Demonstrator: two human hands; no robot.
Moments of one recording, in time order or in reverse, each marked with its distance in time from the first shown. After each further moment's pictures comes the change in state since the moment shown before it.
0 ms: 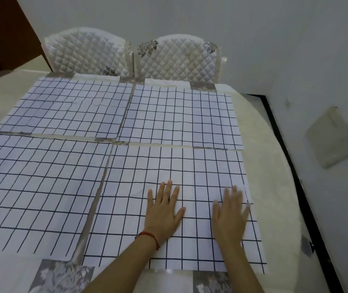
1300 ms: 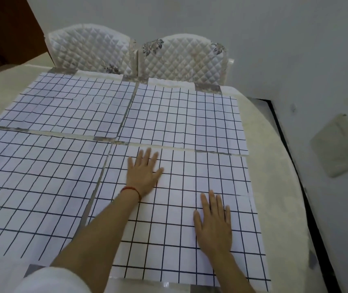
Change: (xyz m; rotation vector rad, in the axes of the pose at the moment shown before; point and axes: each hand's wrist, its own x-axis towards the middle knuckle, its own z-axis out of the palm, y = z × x) left_hand 0.107 -0.079 -0.024 -0.032 0.038 -0.129; right_hand -0.001 -0.013 0.027 -0.045 -0.188 -0.210
